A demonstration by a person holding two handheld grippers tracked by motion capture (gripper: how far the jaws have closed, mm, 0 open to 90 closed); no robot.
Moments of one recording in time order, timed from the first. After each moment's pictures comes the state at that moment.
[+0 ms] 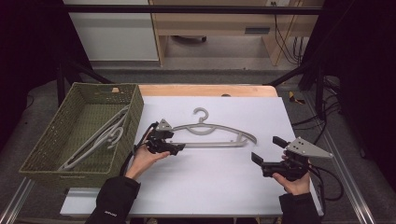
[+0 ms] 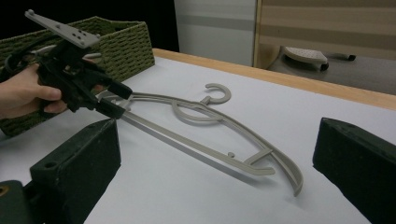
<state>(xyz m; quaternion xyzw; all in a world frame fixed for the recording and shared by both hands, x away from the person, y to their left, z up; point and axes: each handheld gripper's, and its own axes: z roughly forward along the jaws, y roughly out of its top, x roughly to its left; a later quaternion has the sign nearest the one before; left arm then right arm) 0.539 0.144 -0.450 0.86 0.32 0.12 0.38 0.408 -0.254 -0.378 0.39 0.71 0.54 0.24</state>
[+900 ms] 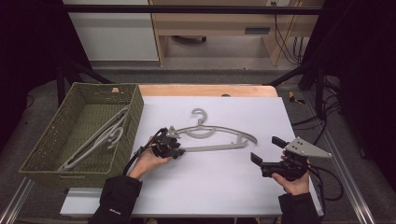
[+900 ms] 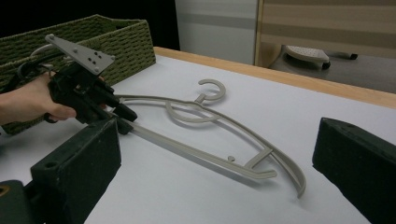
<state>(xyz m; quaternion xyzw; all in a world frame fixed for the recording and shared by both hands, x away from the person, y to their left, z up) 0.534 0.131 -0.465 0.91 0.27 0.10 0.31 0.409 -0.253 -0.379 0.39 0.71 0.54 0.24</state>
